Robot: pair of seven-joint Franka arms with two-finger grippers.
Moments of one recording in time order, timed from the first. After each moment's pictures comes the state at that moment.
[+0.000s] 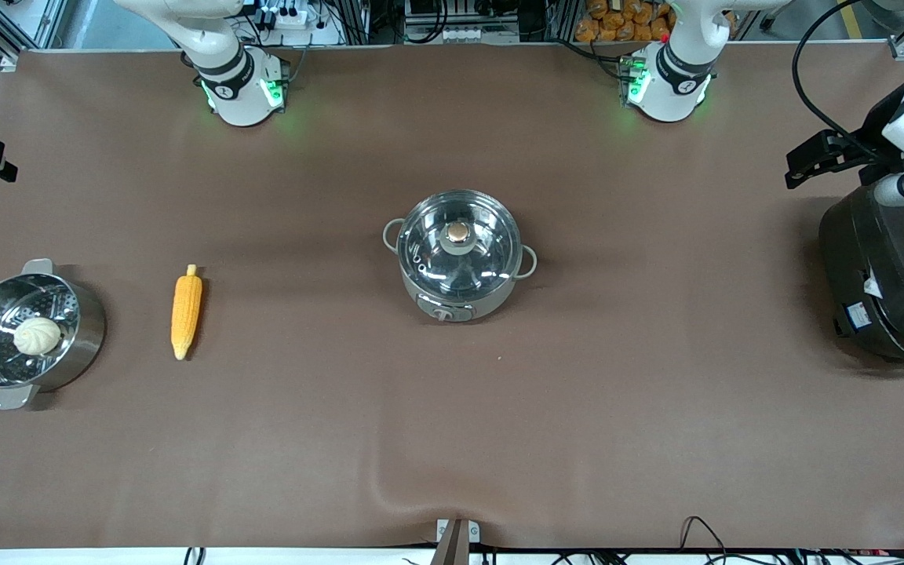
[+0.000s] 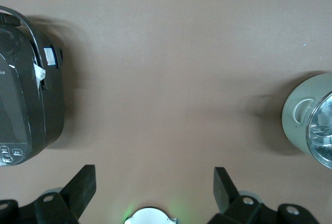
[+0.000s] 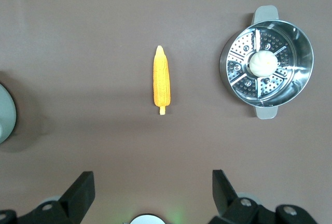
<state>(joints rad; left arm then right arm) -0.04 0.01 -0.08 -1.48 0.01 1.41 -0.15 -0.09 0.01 -0.04 -1.43 0.00 1.37 -0.14</state>
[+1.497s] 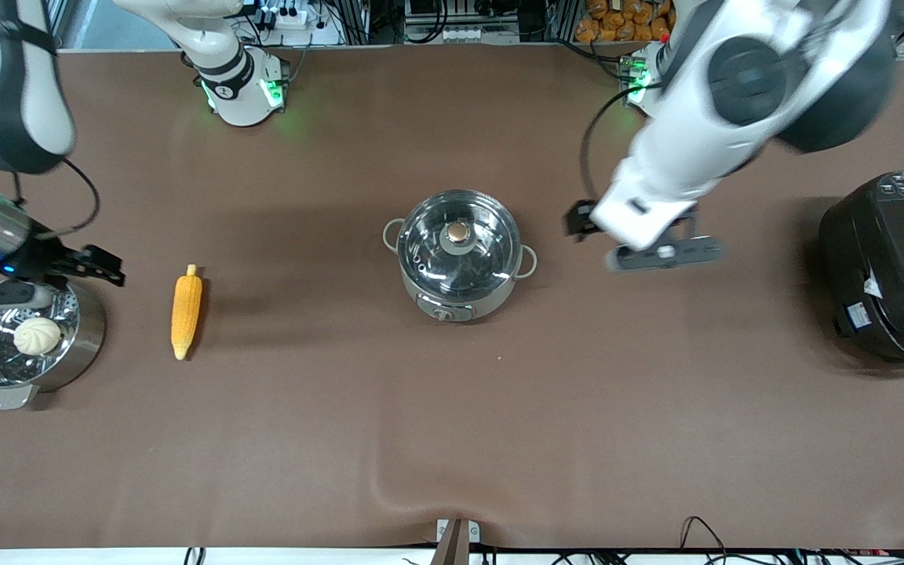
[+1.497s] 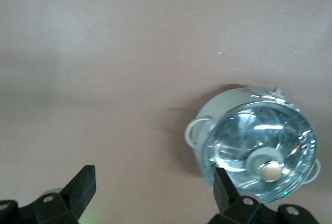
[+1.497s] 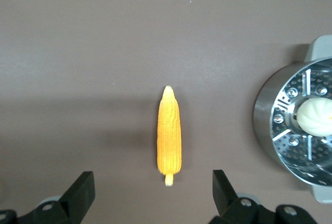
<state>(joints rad) -0.41 0.32 -0.14 -1.36 -0.03 1.63 -0.67 -0.06 0.08 -0.03 -1.95 0.03 2.08 -0.14</state>
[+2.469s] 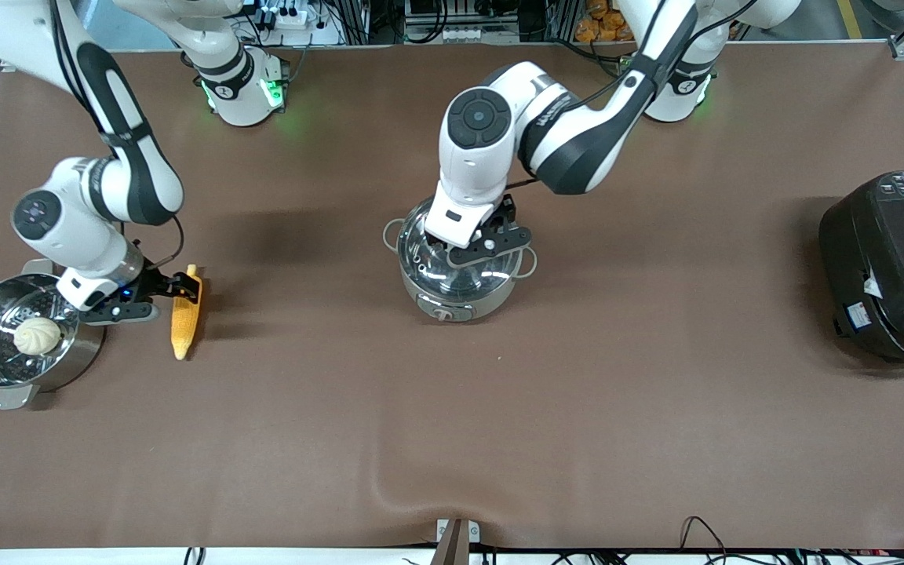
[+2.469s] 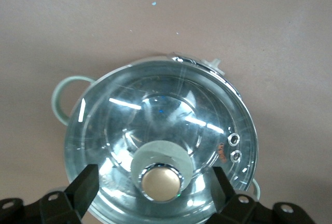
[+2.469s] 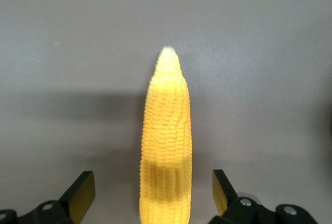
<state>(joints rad) -0.70 0.51 -0.14 -1.45 0.01 1.97 -1.15 -0.05 0.31 -0.04 -2.26 0.02 2.61 -0.18</state>
